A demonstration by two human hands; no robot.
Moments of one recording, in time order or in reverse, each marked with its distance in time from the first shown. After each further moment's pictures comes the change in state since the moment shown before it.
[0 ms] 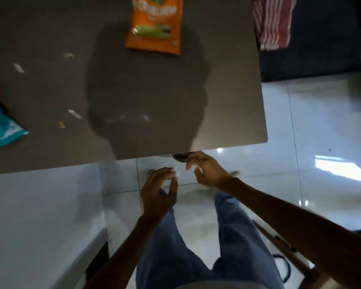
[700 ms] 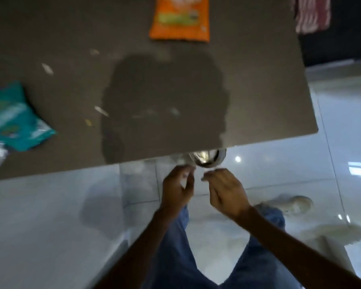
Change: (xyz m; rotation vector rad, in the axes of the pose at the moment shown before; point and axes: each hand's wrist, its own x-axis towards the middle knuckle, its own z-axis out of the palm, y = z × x) left_hand 0.016 -0.076 -0.002 -0.013 -0.216 -0.178; right_hand -0.017 -0.032 0.091 -0.125 0.507 -0.171
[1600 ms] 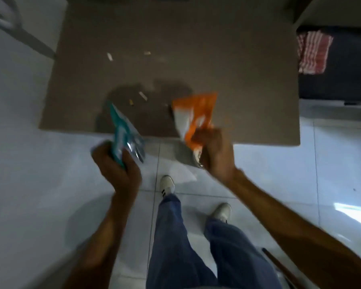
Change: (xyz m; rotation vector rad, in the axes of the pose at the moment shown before) left_hand -0.042 0.047 -0.159 0.104 0.992 0.194; right_hand 0.084 -0.104 -0.076 0.155 0.147 -0.273
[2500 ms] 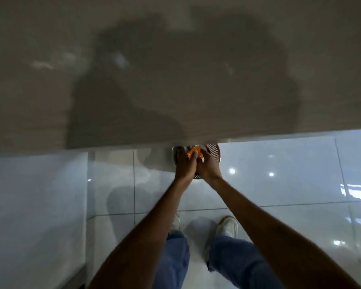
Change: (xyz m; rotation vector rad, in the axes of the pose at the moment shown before) left_hand -0.260 -0.132 0.338 0.064 -1.125 -0.869; right_hand -0.136 0.324 0.186 0.273 -0.227 1.132
